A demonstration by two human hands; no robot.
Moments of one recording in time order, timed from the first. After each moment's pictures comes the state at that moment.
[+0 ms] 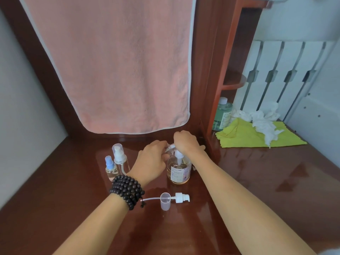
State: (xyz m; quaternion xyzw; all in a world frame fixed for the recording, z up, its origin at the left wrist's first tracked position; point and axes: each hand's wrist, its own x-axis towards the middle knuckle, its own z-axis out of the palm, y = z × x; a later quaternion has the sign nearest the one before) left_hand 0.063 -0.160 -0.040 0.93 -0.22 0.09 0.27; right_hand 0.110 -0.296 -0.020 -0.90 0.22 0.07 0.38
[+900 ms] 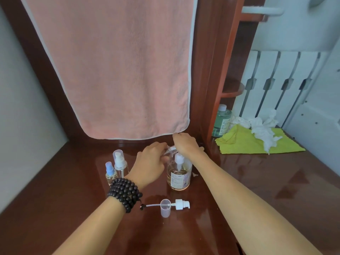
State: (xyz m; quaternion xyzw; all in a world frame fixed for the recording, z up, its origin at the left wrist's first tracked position) left_hand 0.066 -0.157 -0.027 0.93 -0.21 0.10 0.28; right_hand 0.111 -0.296 -0.004 -0.90 0.20 0.07 0.39
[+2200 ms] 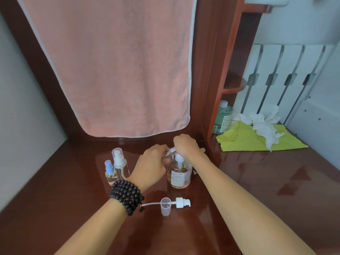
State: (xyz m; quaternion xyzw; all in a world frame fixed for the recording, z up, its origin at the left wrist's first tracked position) left_hand 0.066 -0.158 -0.045 0.92 -0.23 0.11 0.29; right_hand 0.110 -0.300 -0.017 -0.90 0.21 0.08 0.37
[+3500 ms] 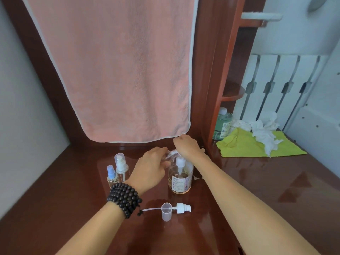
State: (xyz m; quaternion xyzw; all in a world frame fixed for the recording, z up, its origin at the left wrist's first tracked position) left_hand 0.065 -0.153 -0.033 0.92 -0.24 0.12 0.28; right_hand 0.115 -0.304 -0.010 -0.91 0.16 0.04 0.38
